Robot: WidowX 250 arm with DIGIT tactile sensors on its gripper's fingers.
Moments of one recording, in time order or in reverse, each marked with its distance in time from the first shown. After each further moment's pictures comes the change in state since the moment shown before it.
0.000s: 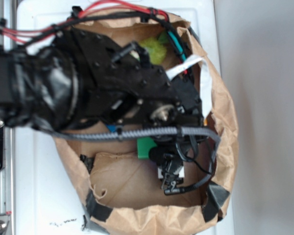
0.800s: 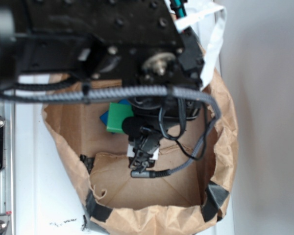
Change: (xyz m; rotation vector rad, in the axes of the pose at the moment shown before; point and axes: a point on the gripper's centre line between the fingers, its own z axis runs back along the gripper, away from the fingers) arm -0.010 0.010 0.065 0.028 0.145 -0.154
